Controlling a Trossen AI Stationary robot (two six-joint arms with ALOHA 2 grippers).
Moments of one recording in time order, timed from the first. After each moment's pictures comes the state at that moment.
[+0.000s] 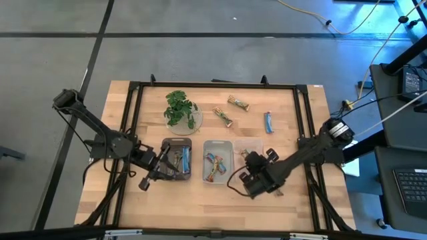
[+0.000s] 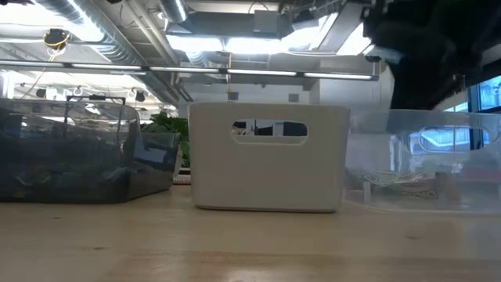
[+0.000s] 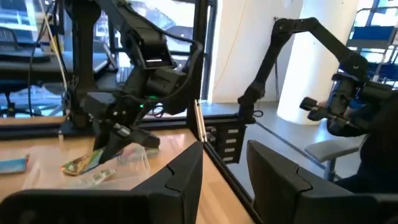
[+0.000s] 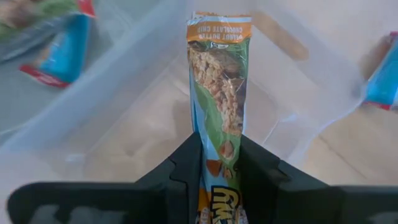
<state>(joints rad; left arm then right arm) -0.61 0.93 0.43 0.53 -0.24 -0.12 0.57 1.78 1.22 -1.06 0.58 1.41</state>
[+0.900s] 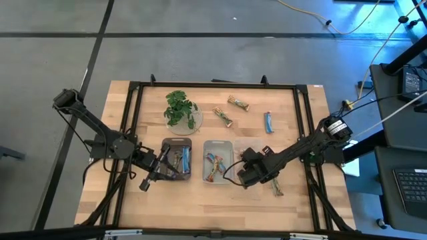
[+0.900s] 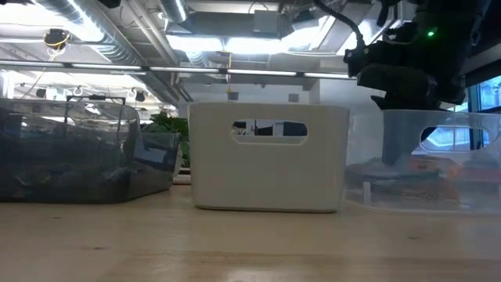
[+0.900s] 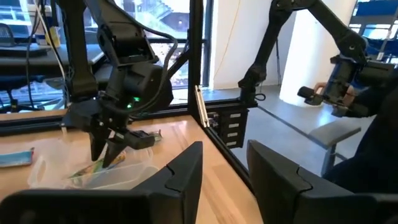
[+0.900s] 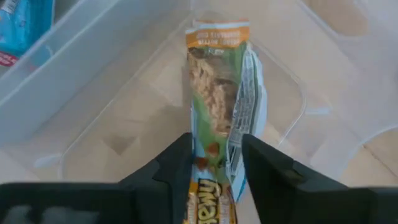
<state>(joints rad) -0.61 0.92 0.43 0.46 -0.24 -0.08 0.46 1.78 1.14 -0.91 0.42 1.27</state>
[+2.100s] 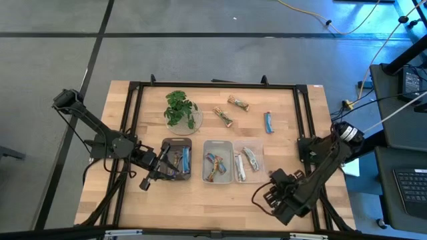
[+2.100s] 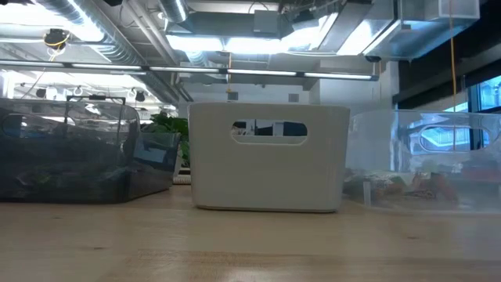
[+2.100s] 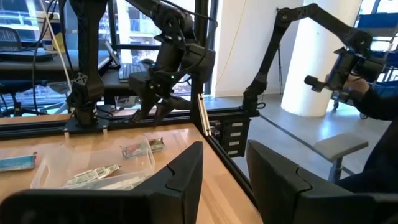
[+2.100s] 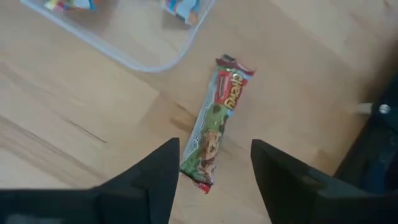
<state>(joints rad) -0.60 0.92 0.43 0.50 -0.25 -0.09 0.88 1.74 1.30 -1.32 0.23 1.88</state>
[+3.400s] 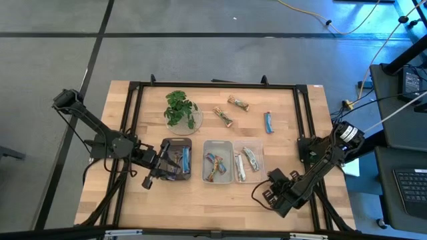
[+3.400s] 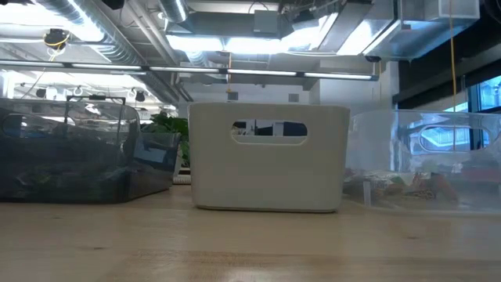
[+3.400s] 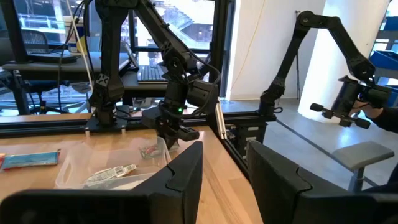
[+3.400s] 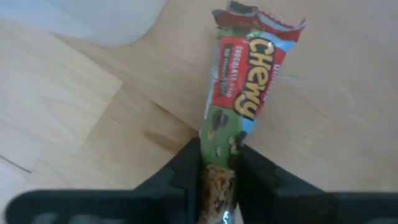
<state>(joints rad) -0.60 0.92 0.43 0.51 -0.32 -0.09 0.89 1.74 0.93 -0.87 0.19 1.88</state>
